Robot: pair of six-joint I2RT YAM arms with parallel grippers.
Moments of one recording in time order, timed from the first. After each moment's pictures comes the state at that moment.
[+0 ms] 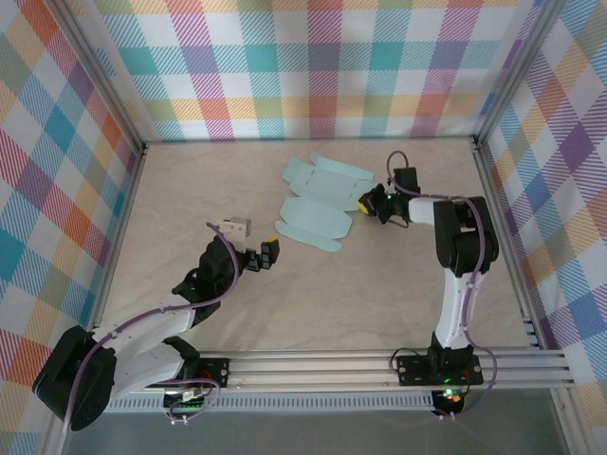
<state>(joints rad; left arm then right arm) -0.60 1.04 0.37 0.34 -0.22 -0.27 0.17 2.03 1.13 0.11 -0.53 1.06</state>
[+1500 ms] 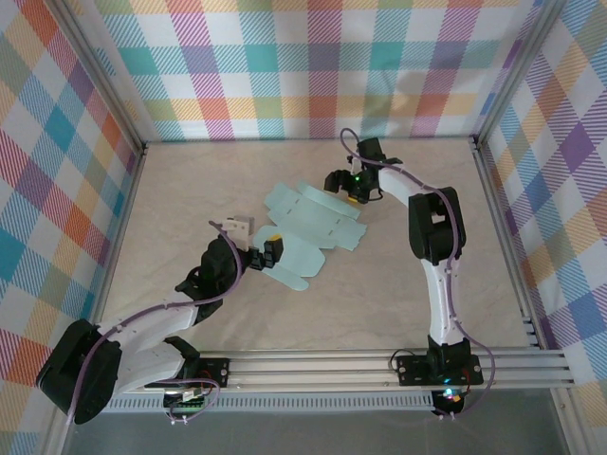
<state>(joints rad) -0.60 1.07 0.38 0.38 -0.17 -0.26 0.30 2.31 1.80 -0.52 -0.45 0.45</state>
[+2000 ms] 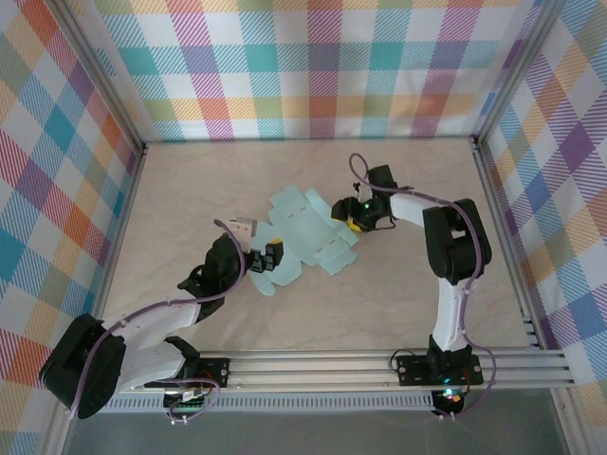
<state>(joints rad) -0.60 1.13 0.40 0.34 -0.17 -0.26 0.31 1.99 1.24 -0.32 -0.59 0.52</state>
